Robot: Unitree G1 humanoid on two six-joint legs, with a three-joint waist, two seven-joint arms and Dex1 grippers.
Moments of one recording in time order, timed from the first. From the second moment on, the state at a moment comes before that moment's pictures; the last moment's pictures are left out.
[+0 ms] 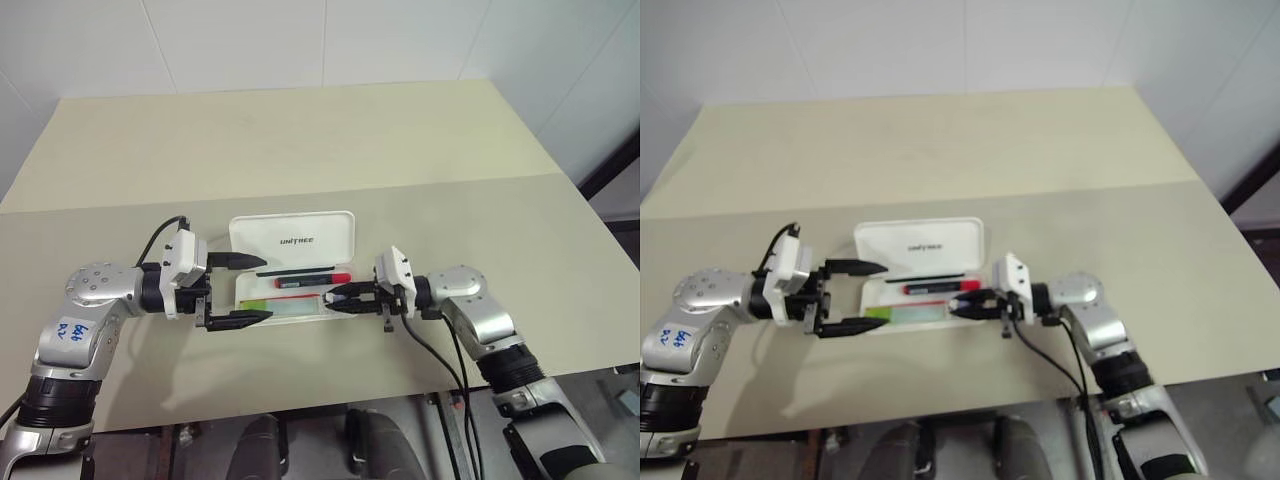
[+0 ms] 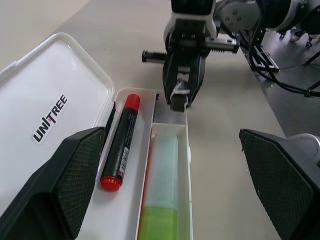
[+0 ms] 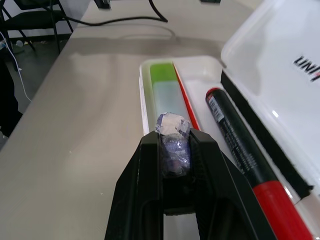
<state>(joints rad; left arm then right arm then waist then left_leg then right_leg) -0.31 0.75 0.10 -0.14 -0.49 0.33 -1.21 -0.54 -0.40 0.25 0.25 0.28 0.02 1.30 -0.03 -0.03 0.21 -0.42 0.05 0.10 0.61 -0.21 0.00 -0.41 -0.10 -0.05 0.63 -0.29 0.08</state>
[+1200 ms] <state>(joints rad) -0.30 0.75 0.19 -0.06 -0.51 0.28 -1.21 -0.35 -0.65 -0.14 -0.10 0.50 0.19 1.17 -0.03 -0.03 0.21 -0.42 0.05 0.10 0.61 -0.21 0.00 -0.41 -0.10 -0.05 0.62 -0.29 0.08</state>
